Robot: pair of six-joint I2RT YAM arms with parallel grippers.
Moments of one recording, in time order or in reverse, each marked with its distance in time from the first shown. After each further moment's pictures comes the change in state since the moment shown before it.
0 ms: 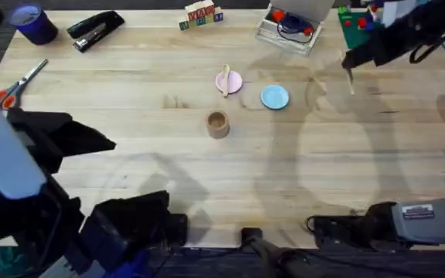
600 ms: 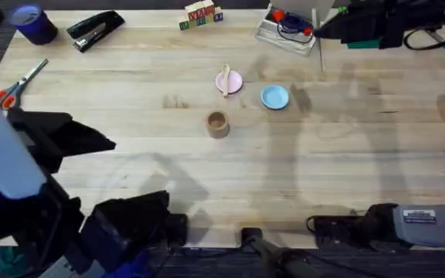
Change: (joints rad) left arm 0.000 0.000 0.000 0.000 0.000 0.000; right arm 0.000 -0.085 0.004 0.007 -0.732 -0.253
